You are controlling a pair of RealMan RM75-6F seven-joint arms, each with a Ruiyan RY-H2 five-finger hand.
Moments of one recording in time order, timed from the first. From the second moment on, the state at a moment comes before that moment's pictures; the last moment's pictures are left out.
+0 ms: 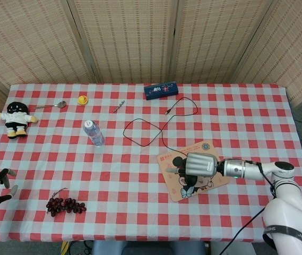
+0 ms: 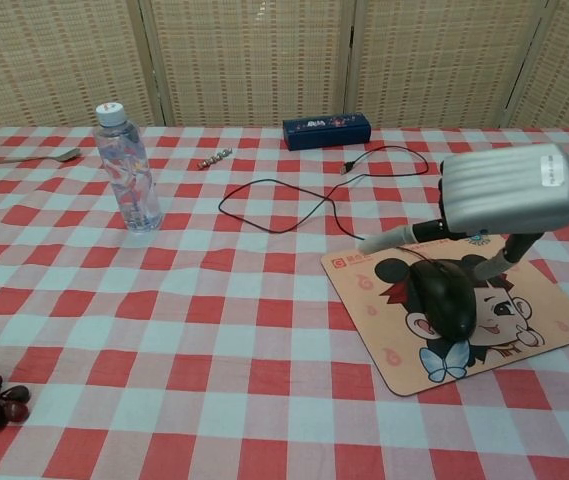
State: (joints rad) left arm -0.14 -1.15 -0.07 -1.52 1.33 1.34 0.05; right arm 0.87 -1.70 -0.39 -0.24 -2.06 1.57 0.42
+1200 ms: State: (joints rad) left arm -0.14 -1.14 -0.04 -1.57 1.43 1.39 0.05; right arm 0.41 -1.06 -0.13 -1.67 -1.46 1.53 -0.50
